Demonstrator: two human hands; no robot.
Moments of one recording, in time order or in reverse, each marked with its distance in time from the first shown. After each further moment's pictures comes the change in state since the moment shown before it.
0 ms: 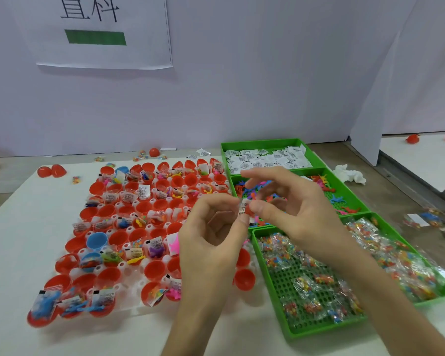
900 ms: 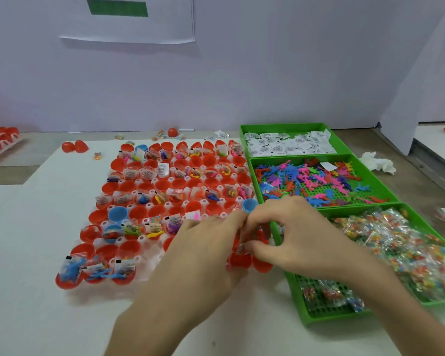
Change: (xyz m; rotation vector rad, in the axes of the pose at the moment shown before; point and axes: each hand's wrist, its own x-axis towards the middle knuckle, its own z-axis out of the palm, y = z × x) left_hand -0.007 0.019 -0.050 1.181 -0.621 0.028; right_hand -0.012 -0.007 0.029 -0.439 -0.362 -0.005
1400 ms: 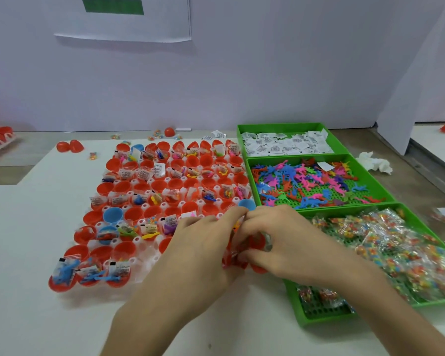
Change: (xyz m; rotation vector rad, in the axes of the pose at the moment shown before) left_hand 0.007 -0.010 0.011 -0.018 -0.006 -0.007; right_hand 0.002 0.002 0.009 -0.077 -0.136 0.009
